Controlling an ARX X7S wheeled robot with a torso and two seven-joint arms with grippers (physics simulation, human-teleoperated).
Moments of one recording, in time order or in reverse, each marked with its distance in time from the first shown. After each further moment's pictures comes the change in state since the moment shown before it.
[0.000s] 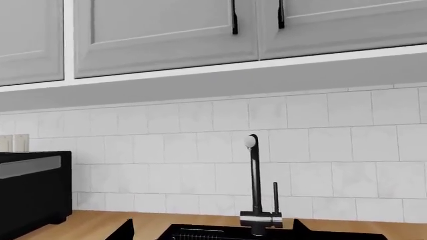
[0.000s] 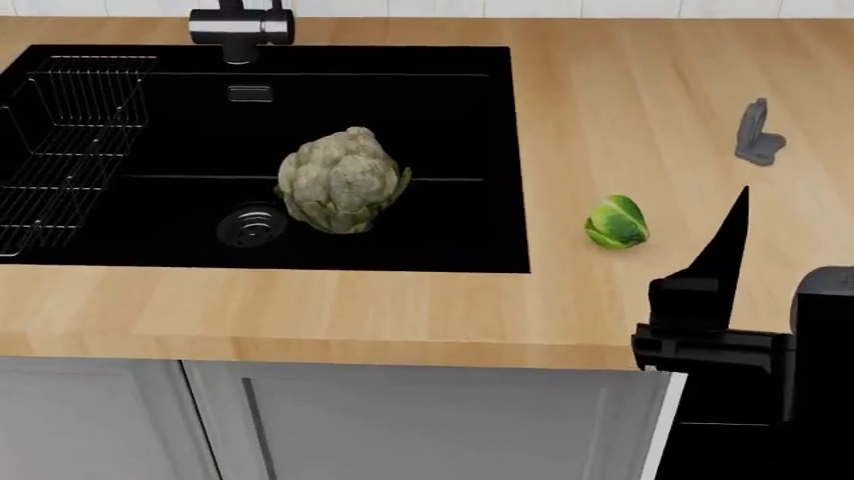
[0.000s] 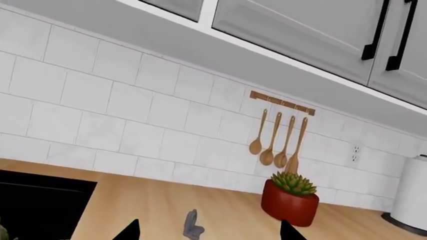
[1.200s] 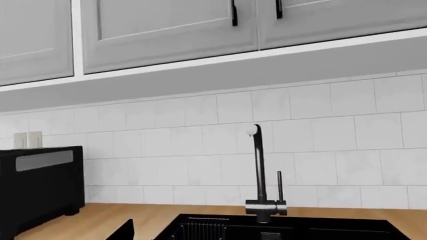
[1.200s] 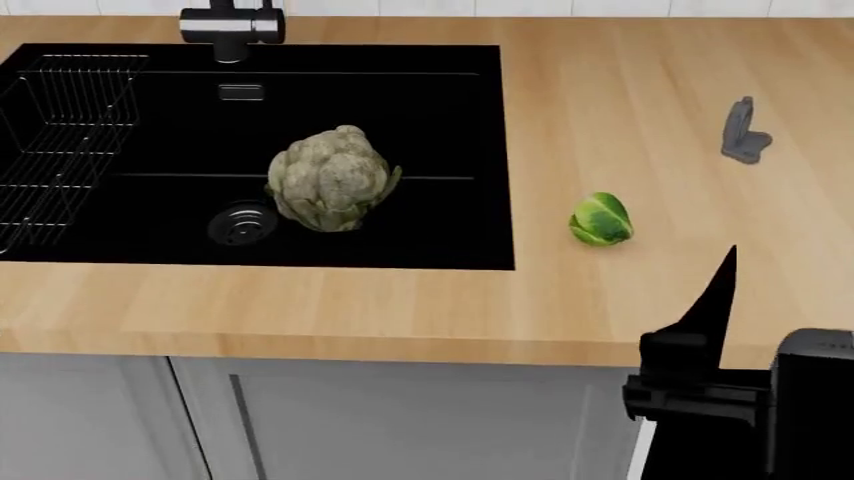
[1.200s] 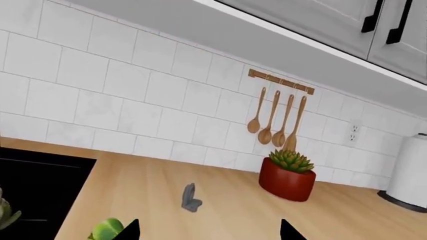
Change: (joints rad) left arm 0.157 0.003 -0.017 0.057 0.072 0.073 0.022; right arm -0.129 -0.036 0.009 0.000 -0.030 -0.064 0.011
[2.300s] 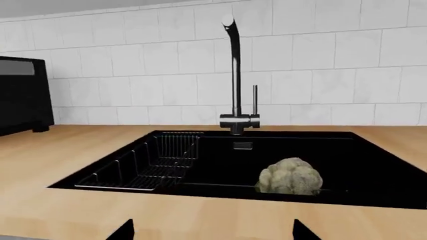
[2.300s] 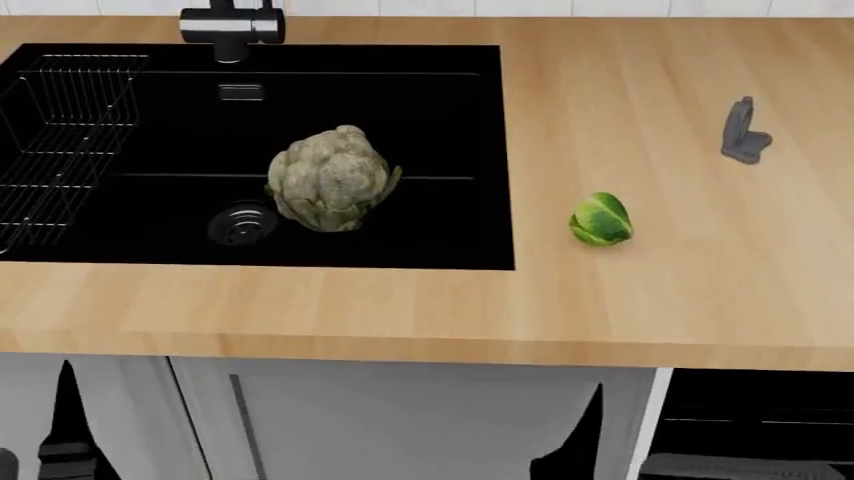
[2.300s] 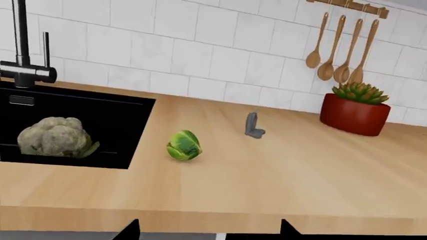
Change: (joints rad) left arm 0.401 0.156 0.146 -0.423 0.229 0.628 0.119; right arm -0.265 -0.145 -0.130 0.308 -0.053 -0.437 -0.016
